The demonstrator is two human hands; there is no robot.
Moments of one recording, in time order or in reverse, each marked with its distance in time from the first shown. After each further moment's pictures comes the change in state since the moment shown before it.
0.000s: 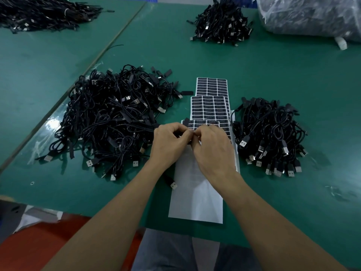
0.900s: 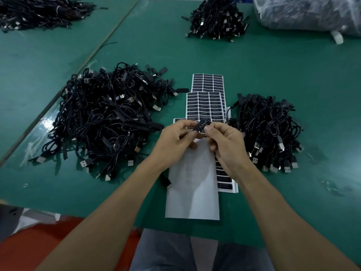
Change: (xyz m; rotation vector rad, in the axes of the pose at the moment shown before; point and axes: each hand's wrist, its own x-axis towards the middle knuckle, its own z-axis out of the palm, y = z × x) left_hand -0.004 0.008 0.006 -0.150 -0.321 0.000; right_hand 0.006 0.042 -0.010 1.252 -0.161 0.375
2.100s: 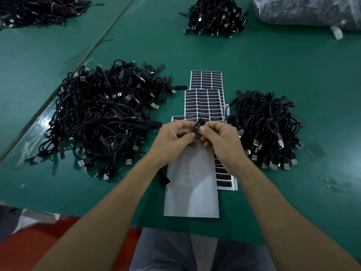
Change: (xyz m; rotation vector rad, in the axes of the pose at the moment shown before) left_hand -0.004 0.009 -0.001 -0.200 -0.044 -0.059; right_hand 0.003 0.003 0.001 -0.218 0.004 -0.005
